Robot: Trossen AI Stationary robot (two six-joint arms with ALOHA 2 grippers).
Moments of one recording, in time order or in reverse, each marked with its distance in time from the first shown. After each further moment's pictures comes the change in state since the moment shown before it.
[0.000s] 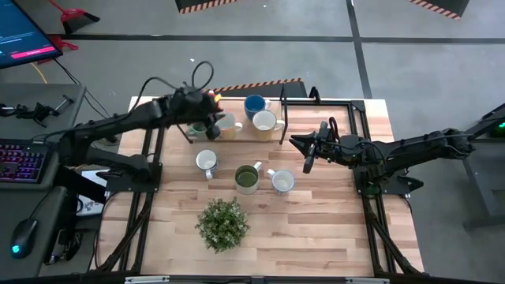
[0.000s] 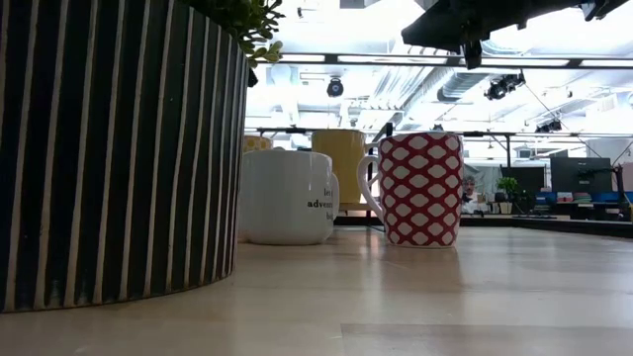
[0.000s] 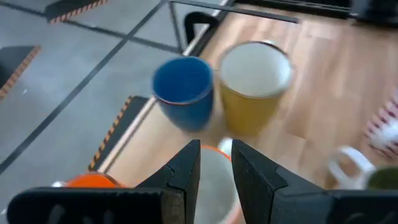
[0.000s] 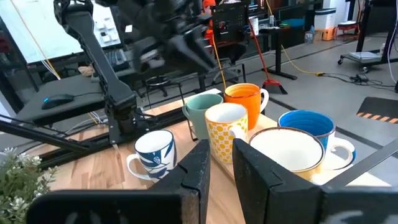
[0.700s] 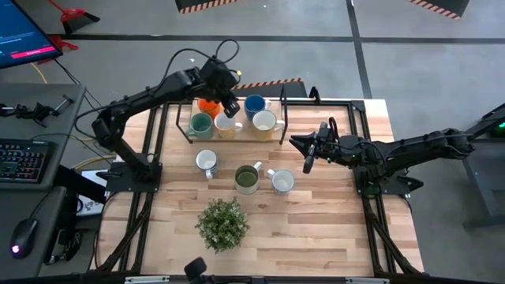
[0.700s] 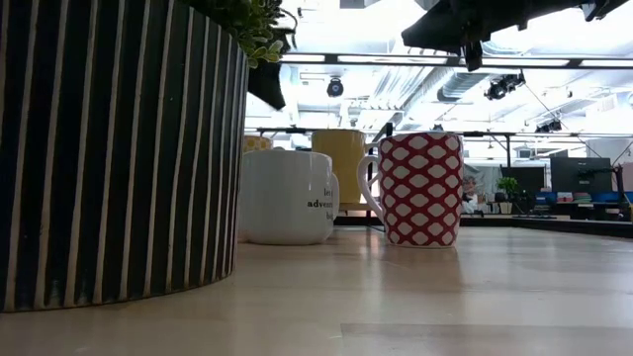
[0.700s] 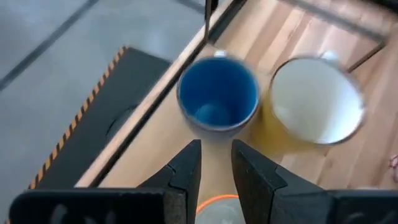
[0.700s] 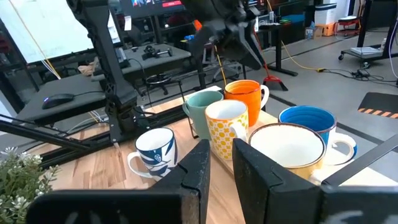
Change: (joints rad) left arm 0.154 0.420 0.454 -0.262 0.106 -0.060; right arm 0.000 0.000 0.000 -0.012 -0.002 0.019
